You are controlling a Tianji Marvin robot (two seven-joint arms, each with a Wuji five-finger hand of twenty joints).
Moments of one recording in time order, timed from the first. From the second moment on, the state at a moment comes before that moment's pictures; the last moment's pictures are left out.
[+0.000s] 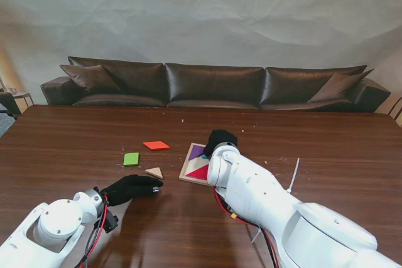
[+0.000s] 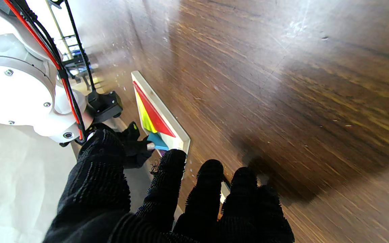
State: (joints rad) left arm 1.63 -1.05 -1.36 -1.54 0.14 -0.02 -0.43; right arm -0.75 -1.61 0.46 -0.43 -0.30 0.37 -0.35; left_hand 0.88 -0.15 0.02 -0.05 0.64 0.15 0.12 0.27 0.62 0.24 0.07 0.26 0.42 0.31 0.13 0.33 0.10 0.07 0.22 0.67; right_hand 0.44 -1.02 1.34 -0.38 1.01 -0.09 1.00 0.13 1.10 0.07 0.71 0.52 1.29 0.01 1.09 0.71 0.76 0.21 1.38 0.66
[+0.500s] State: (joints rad) left arm 1.63 -1.05 -1.36 -1.54 0.14 -0.01 -0.43; right arm -0.75 -1.54 0.42 -0.49 -0.38 0.30 -0.32; left_hand 0.88 -0.14 0.02 -0.05 0.64 0.15 0.12 0.27 0.62 0.24 0.07 0.26 0.42 0.31 0.13 0.33 0.10 0.07 0.22 0.67; right_hand 0.27 -1.24 1.33 -0.25 0.99 -0.08 0.71 0.39 1.07 0.07 0.70 0.52 1.29 0.01 1.08 0.71 0.76 0.21 1.38 0.67
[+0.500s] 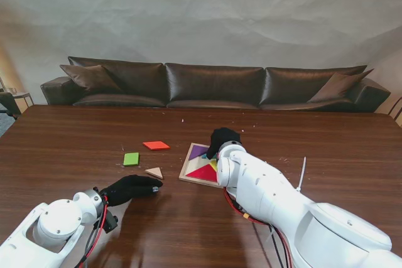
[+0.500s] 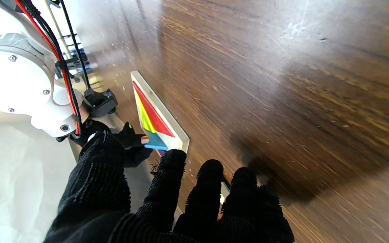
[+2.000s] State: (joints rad) left arm 1.66 -1.05 -1.38 -1.56 0.15 0.00 -0.43; right arm -0.71 -1.60 0.37 -0.31 -0.40 0.10 -0.41; left_hand 0.88 -0.14 0.02 -0.05 0.64 0.15 0.12 0.27 0.62 0.24 0.07 0.26 0.42 0.29 0.13 0.33 0.10 0.05 0.21 0.66; right_hand 0.52 -1.07 1.35 -0.42 1.06 -0.08 1.05 0.03 1.28 0.00 0.69 0.56 1.30 -0.01 1.22 0.76 0.76 0.20 1.38 0.67
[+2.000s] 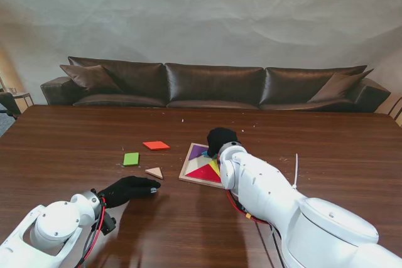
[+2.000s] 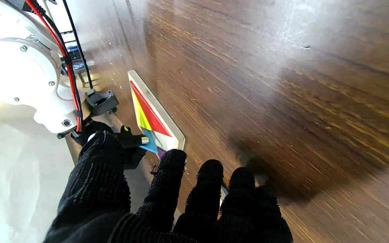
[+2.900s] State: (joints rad) left arm 1.65 -1.05 -1.38 -1.56 0.14 -0.01 -0.44; right arm -0.77 -1.68 0.58 -0.44 -0.14 0.45 -0.39; left_hand 0.88 -0.14 0.02 -0.05 0.64 0.15 0.12 0.27 0.62 0.24 0.07 0.26 0.42 0.29 0.13 0.33 0.10 0.05 0.22 0.67; right_hand 0.52 -1.10 1.36 -0.42 1.10 -0.02 1.07 0.06 1.30 0.03 0.69 0.59 1.31 0.01 1.30 0.78 0.76 0.24 1.40 0.70
